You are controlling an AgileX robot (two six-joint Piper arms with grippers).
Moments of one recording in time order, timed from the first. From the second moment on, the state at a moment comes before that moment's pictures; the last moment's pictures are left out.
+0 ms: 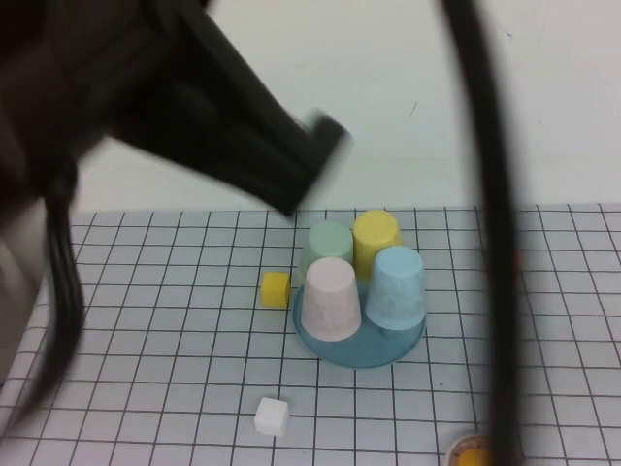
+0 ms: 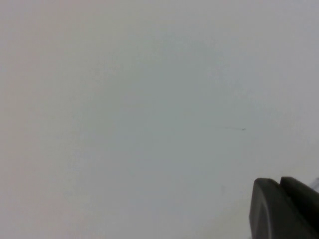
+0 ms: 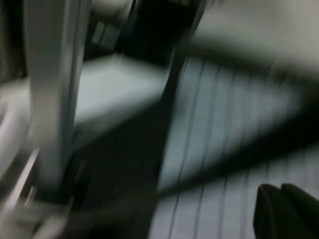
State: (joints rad) right arm 0.83 0.72 -0.72 0.78 0.90 -1.35; left arm -1.55 1.13 -1.47 -1.80 -1.20 2.42
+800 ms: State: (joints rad) right arm 0.83 0.48 -0.65 -0.11 1.05 -0.46; left arm -1.85 1.13 -1.45 -1.80 -1.21 2.51
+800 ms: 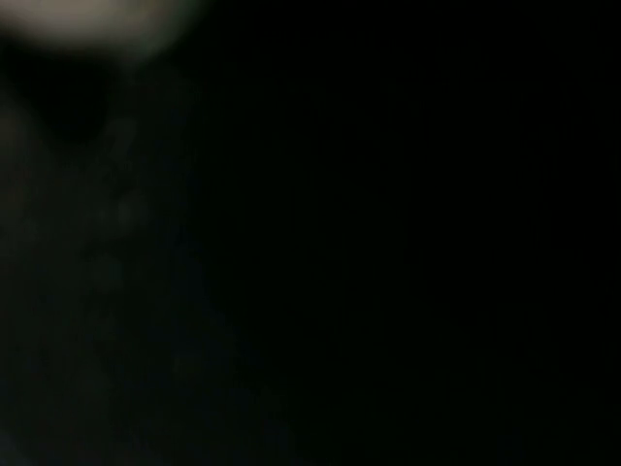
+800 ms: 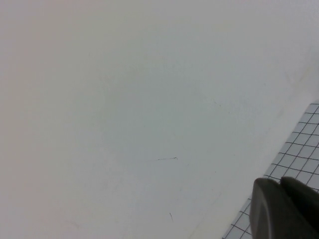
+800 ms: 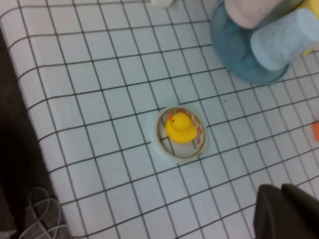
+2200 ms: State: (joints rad) right arm 0.83 0.48 -0.64 -0.10 1.10 -0.45; left arm -1.75 0.86 -1.45 -1.79 -1.23 2.45
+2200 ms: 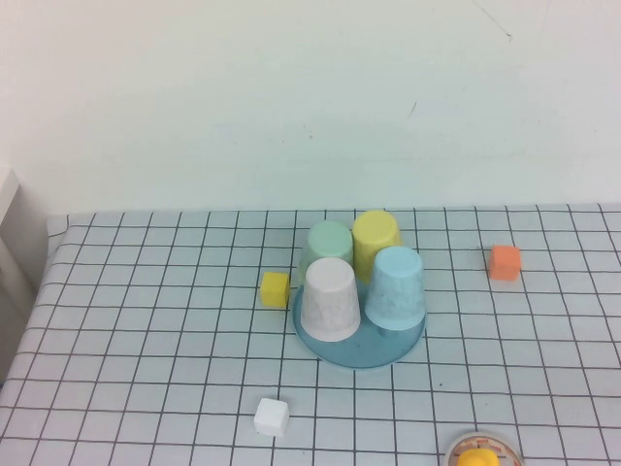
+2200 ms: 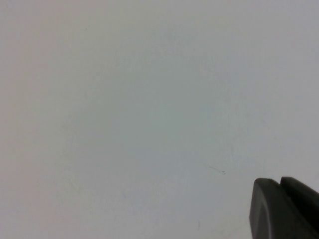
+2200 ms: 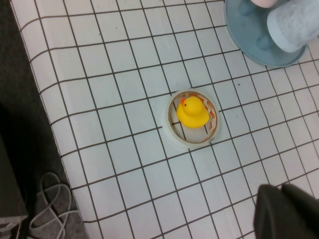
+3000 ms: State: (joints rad) right arm 0.83 0.48 -0.64 -0.10 1.10 -0.45; left arm -0.52 0.64 -0.70 -1.78 -0.24 1.91
